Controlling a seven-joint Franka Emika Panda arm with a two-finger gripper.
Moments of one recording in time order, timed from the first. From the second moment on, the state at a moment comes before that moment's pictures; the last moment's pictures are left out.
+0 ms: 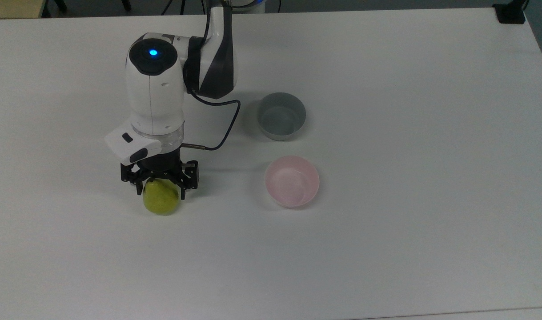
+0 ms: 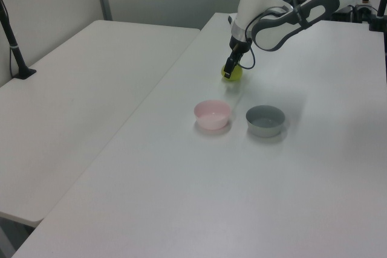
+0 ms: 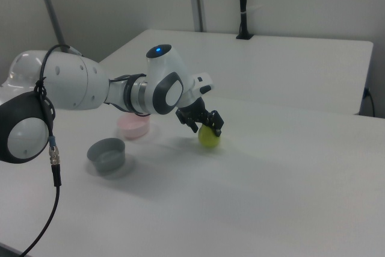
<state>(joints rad) -0.11 0.61 0.00 -1.57 -0.19 2.51 0.03</state>
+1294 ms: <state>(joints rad) -0.11 0.42 0.00 -1.48 -0.16 2.28 0.03</state>
